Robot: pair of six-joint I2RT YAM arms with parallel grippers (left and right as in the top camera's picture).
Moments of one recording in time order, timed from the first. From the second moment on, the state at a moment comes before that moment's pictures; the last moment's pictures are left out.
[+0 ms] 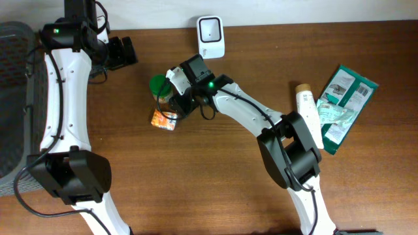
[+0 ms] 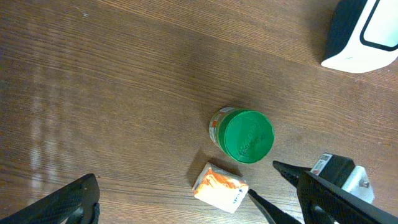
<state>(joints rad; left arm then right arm) 0.05 2.03 2.17 -1.28 0.09 -0.24 0.61 2.29 1.80 -0.50 -0.37 -0.09</state>
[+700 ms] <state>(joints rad) 0.05 2.03 2.17 -1.28 0.09 -0.24 0.64 2.35 1.79 -0.55 -0.44 -0.07</state>
